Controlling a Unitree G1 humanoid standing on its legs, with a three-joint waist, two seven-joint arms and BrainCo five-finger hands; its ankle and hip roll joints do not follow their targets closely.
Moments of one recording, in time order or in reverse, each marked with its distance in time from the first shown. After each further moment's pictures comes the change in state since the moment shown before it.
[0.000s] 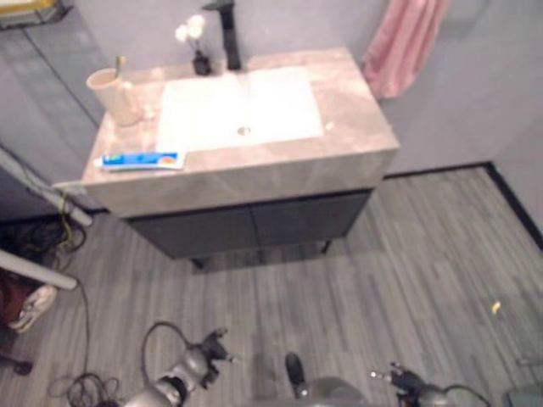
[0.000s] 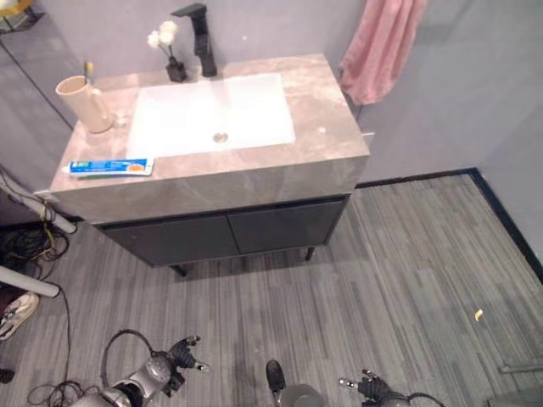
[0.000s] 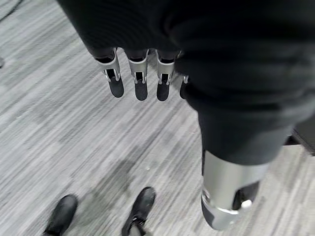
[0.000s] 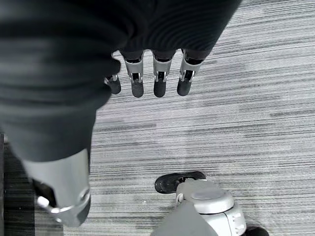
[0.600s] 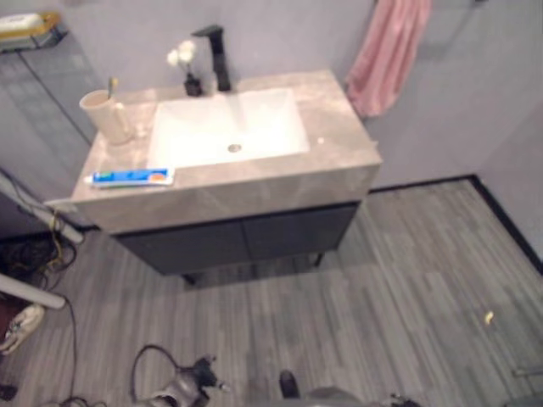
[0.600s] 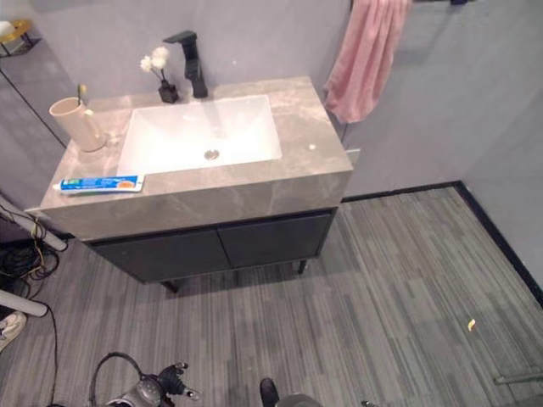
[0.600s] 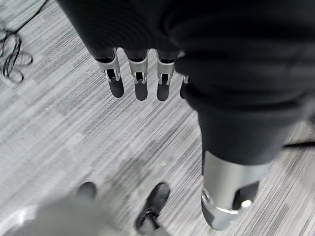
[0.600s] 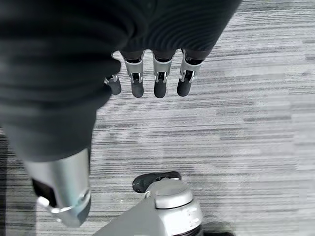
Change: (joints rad) left arm 0.058 0.020 0.069 0.077 -0.003 0.026 0.001; right arm 0.088 0.038 0.030 0.028 -0.047 0.008 -0.003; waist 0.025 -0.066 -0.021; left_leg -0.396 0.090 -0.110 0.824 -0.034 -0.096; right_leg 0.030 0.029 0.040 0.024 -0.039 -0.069
